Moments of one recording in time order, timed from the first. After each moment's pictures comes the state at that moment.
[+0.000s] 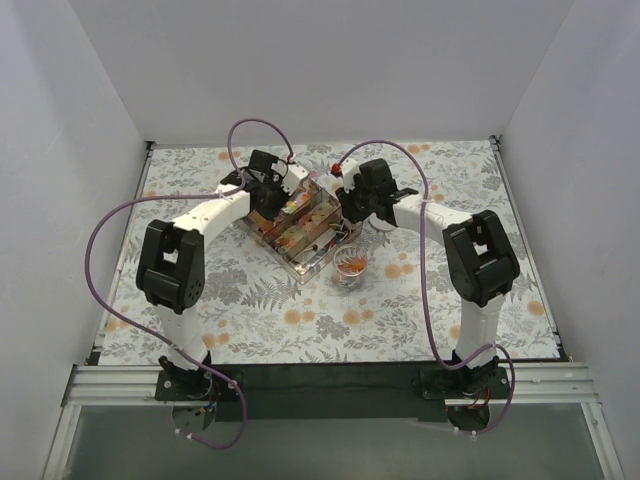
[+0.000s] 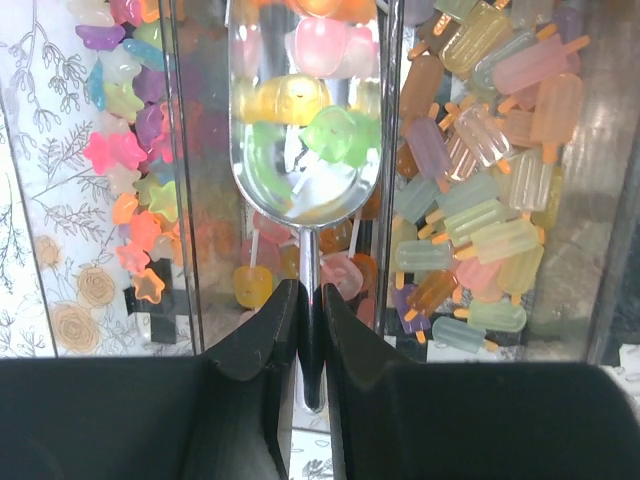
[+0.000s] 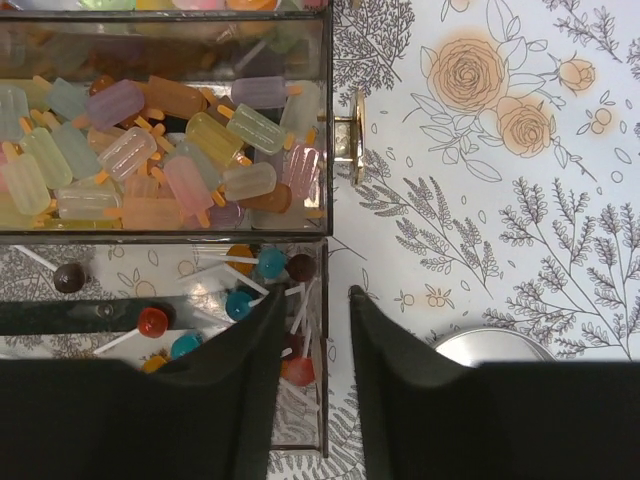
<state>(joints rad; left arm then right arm) -0.38 1.89 1.44 -0.50 0.08 0.44 0.51 1.95 1.34 -0.11 -0.22 -0.22</state>
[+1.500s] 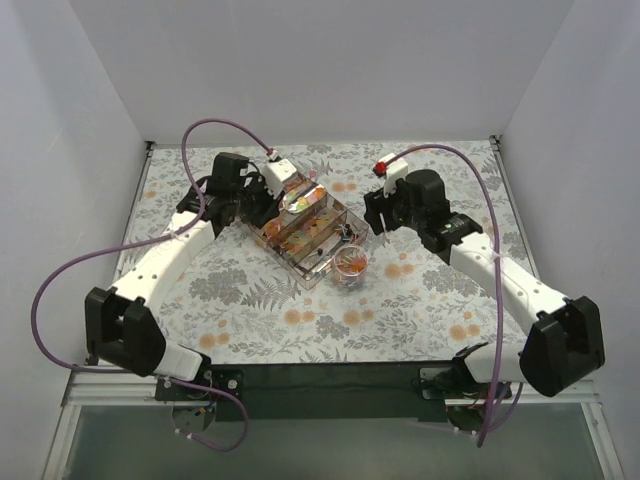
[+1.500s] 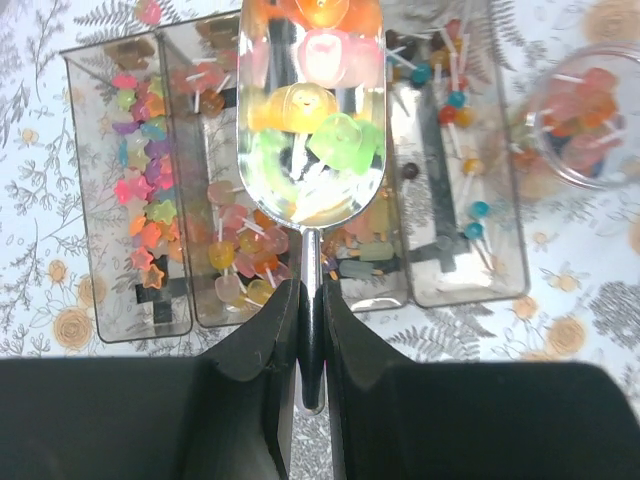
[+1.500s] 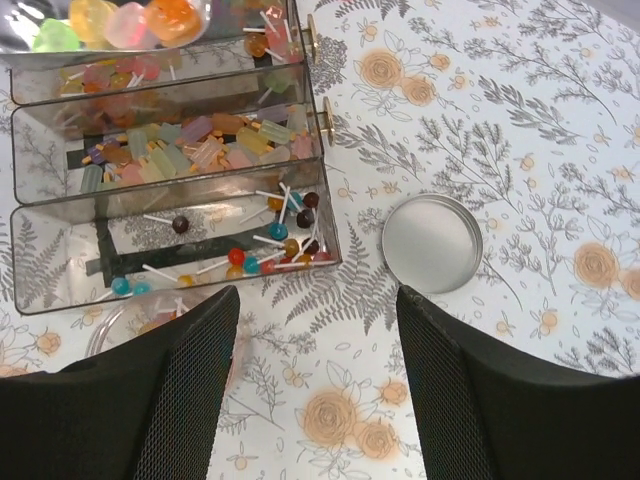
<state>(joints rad) -0.37 1.45 1.25 -0.52 0.34 0.42 0.51 1.33 1.04 -0.20 -0.12 -0.08</state>
